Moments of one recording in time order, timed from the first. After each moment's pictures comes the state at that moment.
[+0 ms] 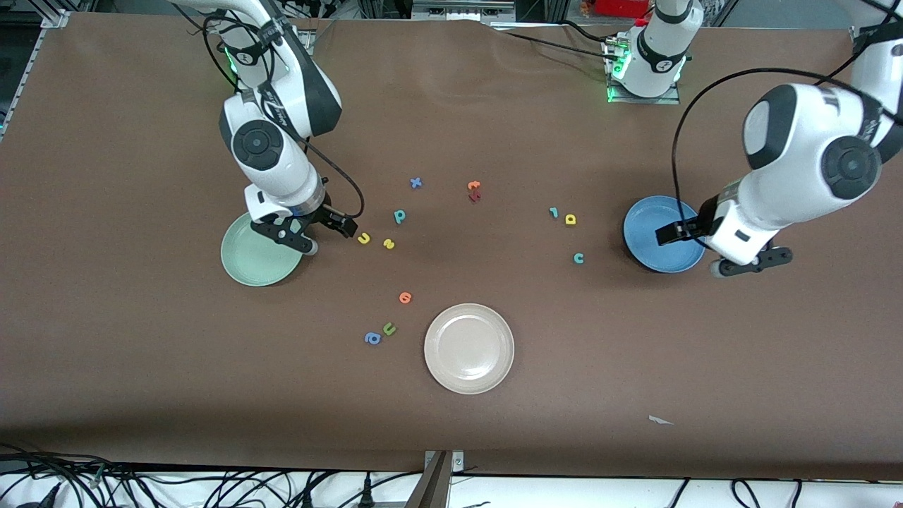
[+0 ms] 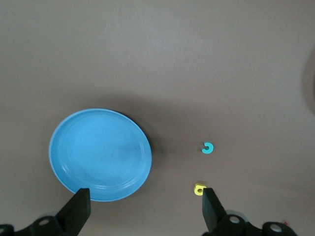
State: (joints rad) left arm -0.06 0.21 -0.07 -1.86 -0.09 1.92 -0.35; right arm 0.46 0.29 0.01 -2.07 0.02 2.35 0.97
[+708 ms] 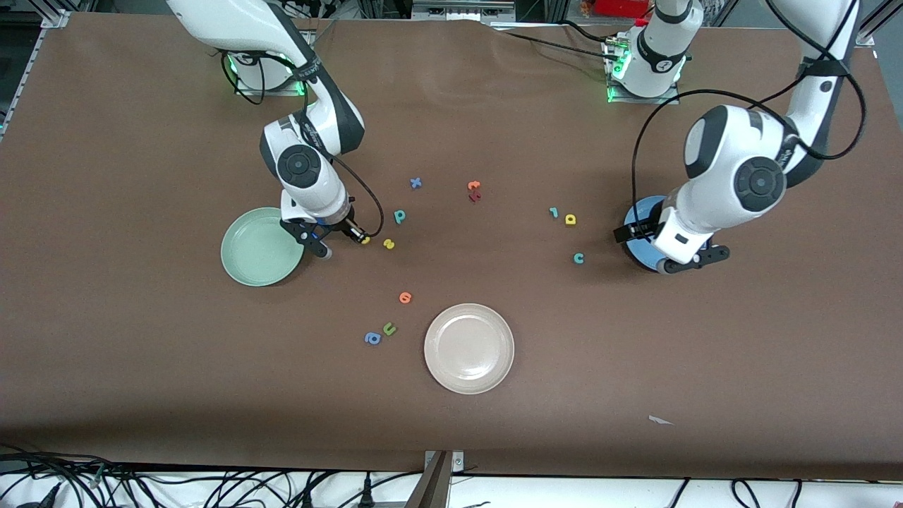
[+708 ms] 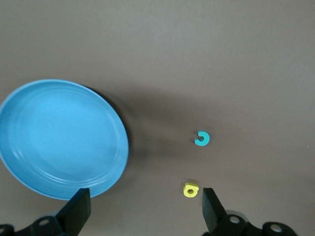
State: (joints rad) left arm -0.06 0.23 -0.16 -2.03 -0.09 2.09 -0.46; right arm 0.52 0.44 0.01 -2.09 0.02 2.50 1.18
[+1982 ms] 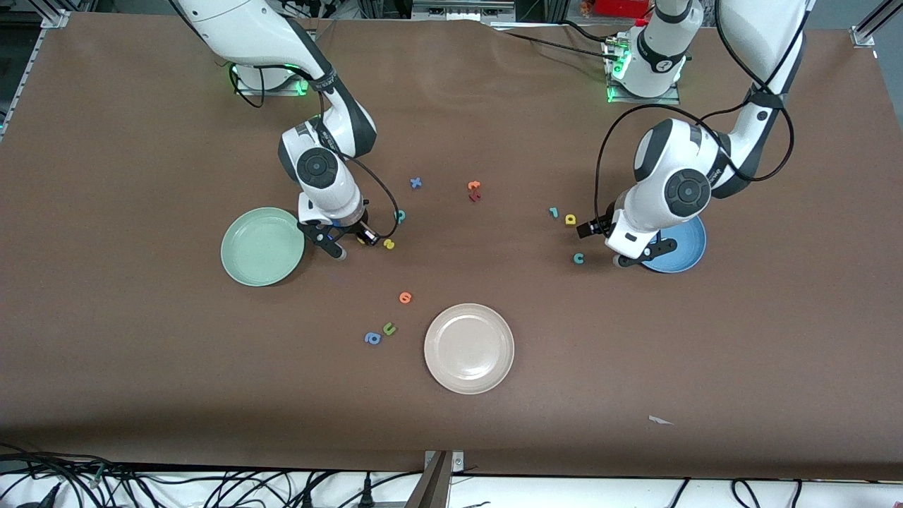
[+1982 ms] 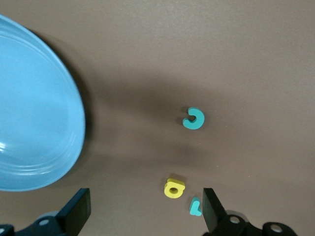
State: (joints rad) left arm -0.08 0.32 -0.24 -2.12 -0.09 2.24 -0.61; right arm 0.55 0.51 0.01 -2.09 0.02 2.60 1.21
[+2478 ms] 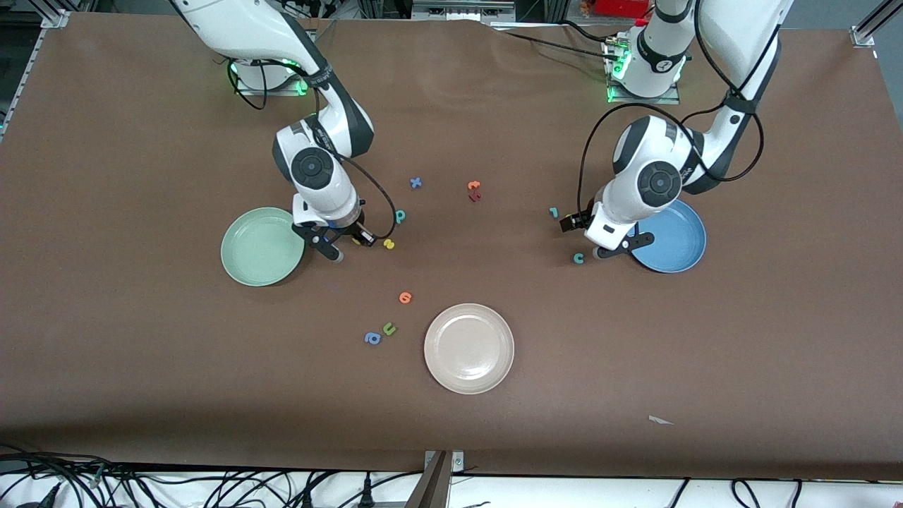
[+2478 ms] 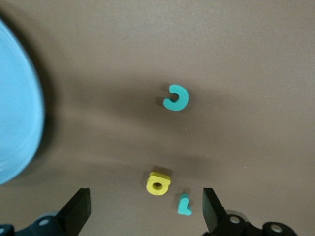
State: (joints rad) left arm -0.12 0.35 -0.27 -2.18 -0.09 2.34 -0.65; right arm 0.55 0.45 -0.03 -2.05 0.02 2.46 1.11
